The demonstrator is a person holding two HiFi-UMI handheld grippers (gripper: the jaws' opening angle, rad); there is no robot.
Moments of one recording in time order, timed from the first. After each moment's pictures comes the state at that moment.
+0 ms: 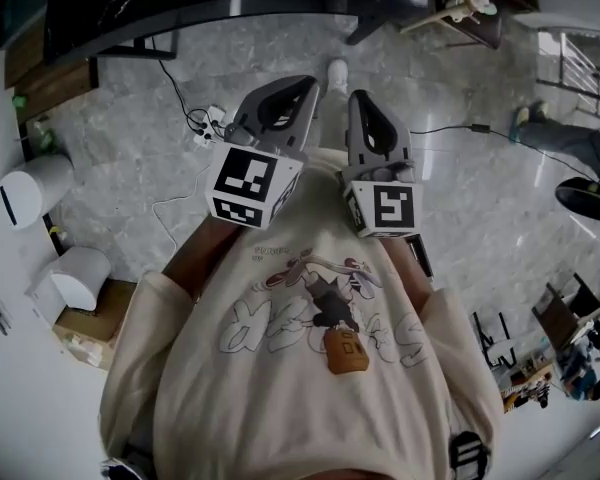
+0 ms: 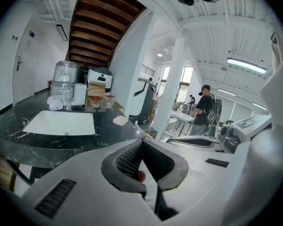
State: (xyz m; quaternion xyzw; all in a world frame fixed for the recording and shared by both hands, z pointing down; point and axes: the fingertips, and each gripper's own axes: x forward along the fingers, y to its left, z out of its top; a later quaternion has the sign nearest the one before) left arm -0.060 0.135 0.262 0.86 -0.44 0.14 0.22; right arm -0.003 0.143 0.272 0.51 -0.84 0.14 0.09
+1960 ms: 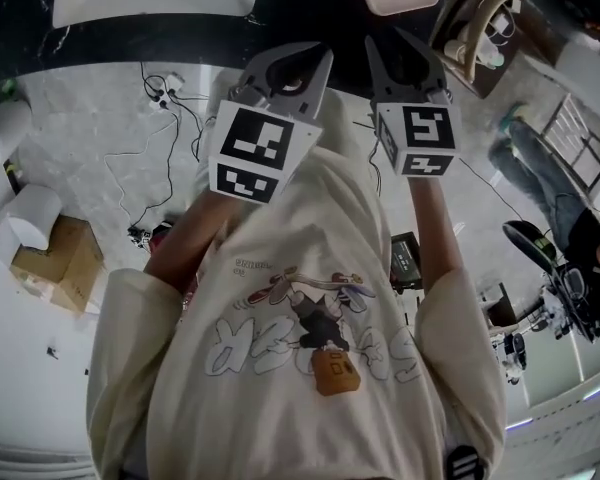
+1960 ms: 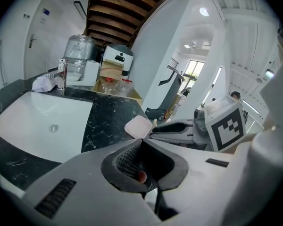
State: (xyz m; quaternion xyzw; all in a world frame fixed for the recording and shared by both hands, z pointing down) left arm -0.007 -0.200 0.378 0.78 -0.50 0.17 0.34; right arm 0.048 -0.246 0.414 0.33 -0.87 0.17 0.33
